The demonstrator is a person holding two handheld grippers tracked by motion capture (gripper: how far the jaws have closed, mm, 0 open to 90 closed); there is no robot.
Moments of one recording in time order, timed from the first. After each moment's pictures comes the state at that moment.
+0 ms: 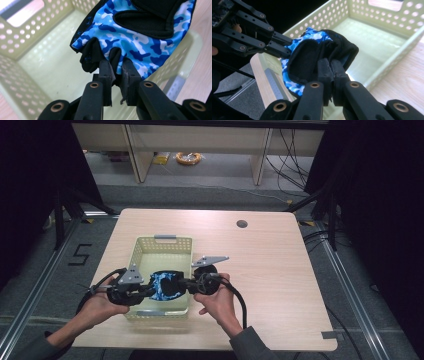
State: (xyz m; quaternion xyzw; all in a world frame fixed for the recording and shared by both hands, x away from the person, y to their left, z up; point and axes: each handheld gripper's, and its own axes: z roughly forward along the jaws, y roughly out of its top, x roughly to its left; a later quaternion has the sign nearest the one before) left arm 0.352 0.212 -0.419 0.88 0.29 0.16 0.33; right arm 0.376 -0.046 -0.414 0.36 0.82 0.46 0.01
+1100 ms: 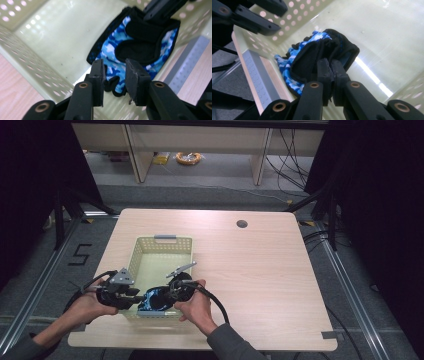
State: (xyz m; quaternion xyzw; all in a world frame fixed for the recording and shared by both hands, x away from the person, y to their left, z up) left arm 0.356 0.238 -0.425 0.90 0.30 0.13 0.29; right arm 0.381 0.011 -0.453 0.35 0.87 0.35 -0.01
